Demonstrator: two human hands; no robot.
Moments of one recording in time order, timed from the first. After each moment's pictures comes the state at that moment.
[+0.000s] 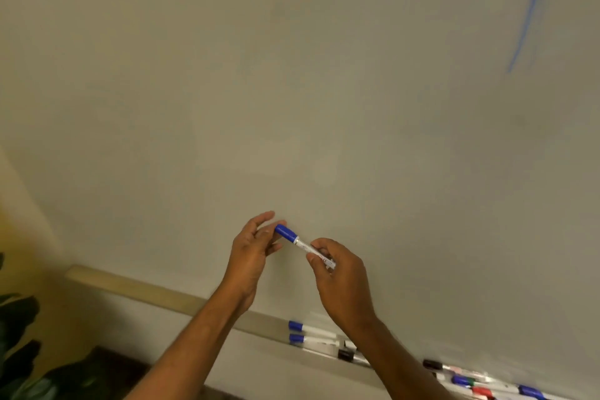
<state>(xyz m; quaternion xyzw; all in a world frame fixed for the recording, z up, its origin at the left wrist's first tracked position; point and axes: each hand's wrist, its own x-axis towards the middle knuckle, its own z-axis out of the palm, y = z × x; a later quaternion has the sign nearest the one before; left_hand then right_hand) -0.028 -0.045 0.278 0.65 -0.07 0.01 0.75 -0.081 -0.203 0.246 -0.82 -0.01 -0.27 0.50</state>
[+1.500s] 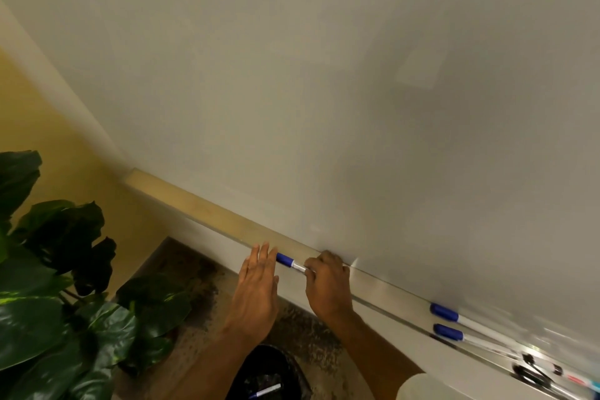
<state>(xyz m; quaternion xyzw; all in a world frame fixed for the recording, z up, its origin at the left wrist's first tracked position) 0.103 0.226 -0.066 0.97 -0.07 -0.02 0.22 0.140 0.057 -0.092 -0.97 -0.01 -0.01 0.25</state>
